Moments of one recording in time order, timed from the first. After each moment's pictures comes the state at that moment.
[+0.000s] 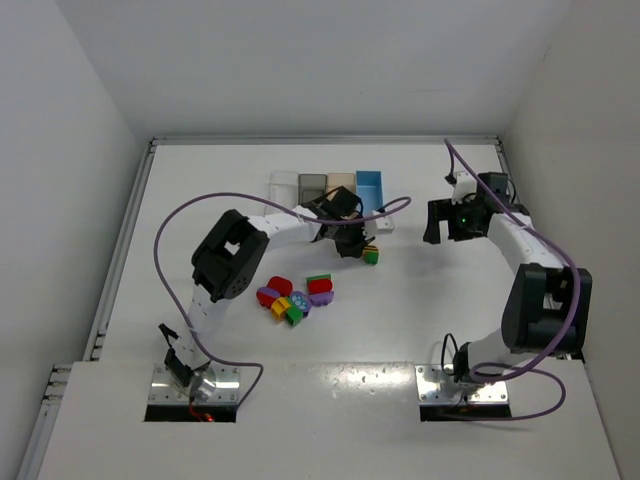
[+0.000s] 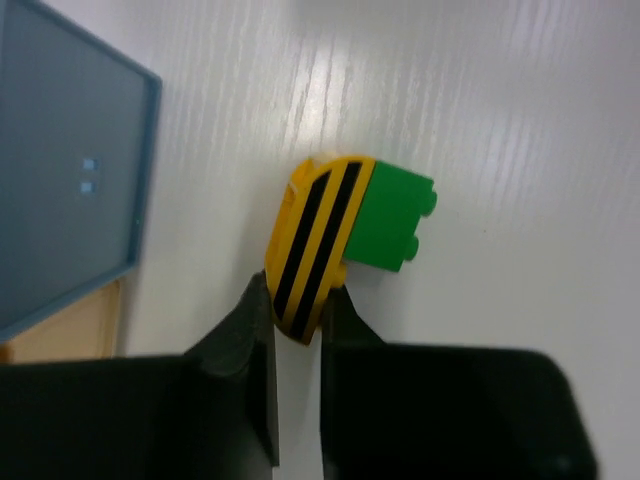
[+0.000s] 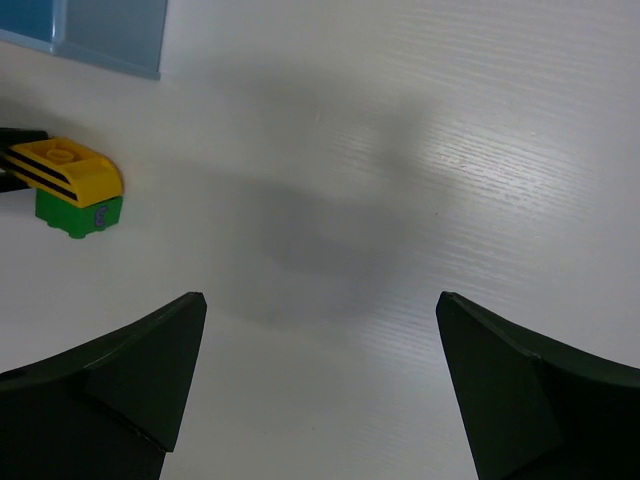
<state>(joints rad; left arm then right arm) -0.73 2.17 1.55 -0.30 0.39 0.49 -0.14 1.50 0.96 -0.45 -0.33 -0.22</state>
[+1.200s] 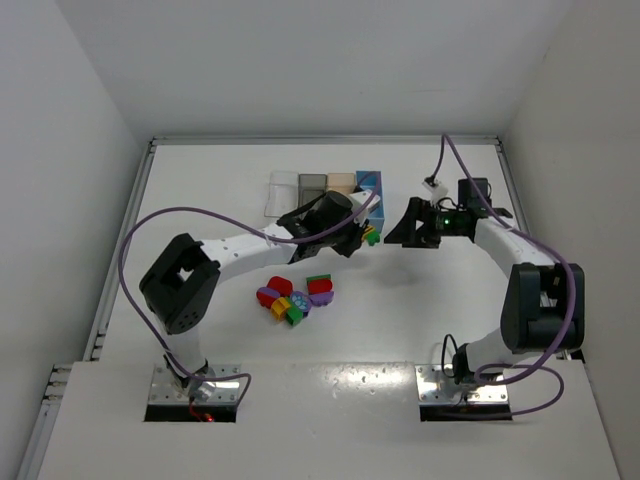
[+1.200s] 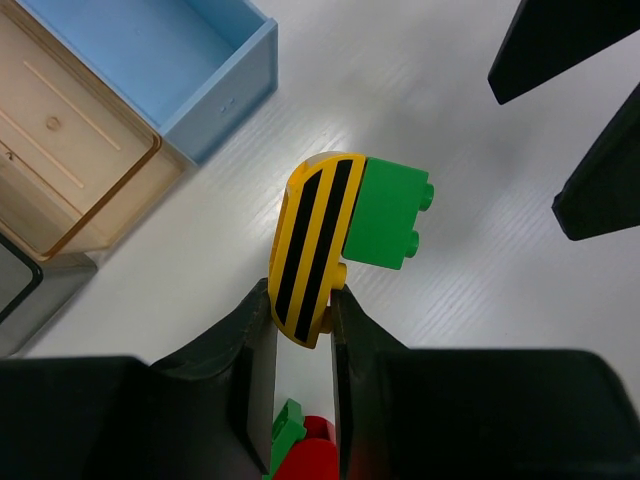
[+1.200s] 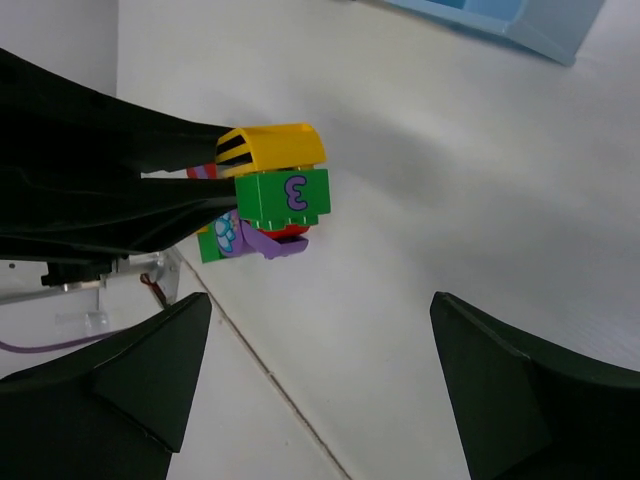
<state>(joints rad) -0.83 1.79 1.25 -0.08 0.05 -0.09 -0.03 1.52 0.90 -0.39 -0.90 0.12</state>
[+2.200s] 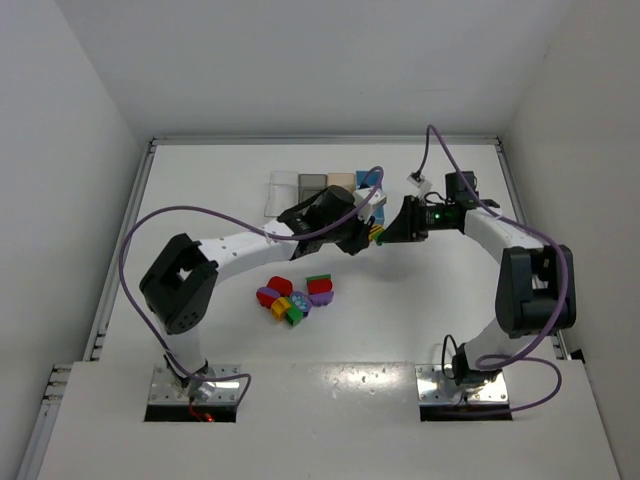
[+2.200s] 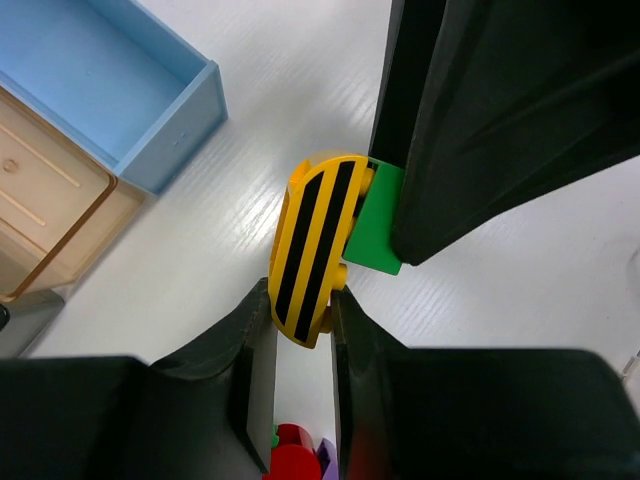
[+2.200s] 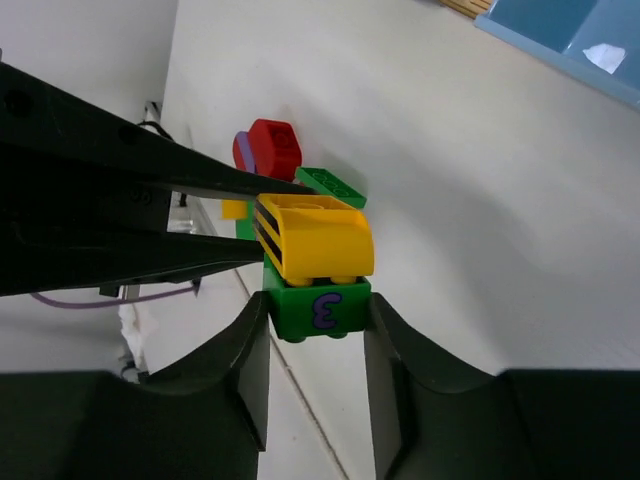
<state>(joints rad) -0.83 1.79 1.30 -0.10 0.15 -0.09 0.04 1.61 0.98 -0.36 -1.03 0.09</state>
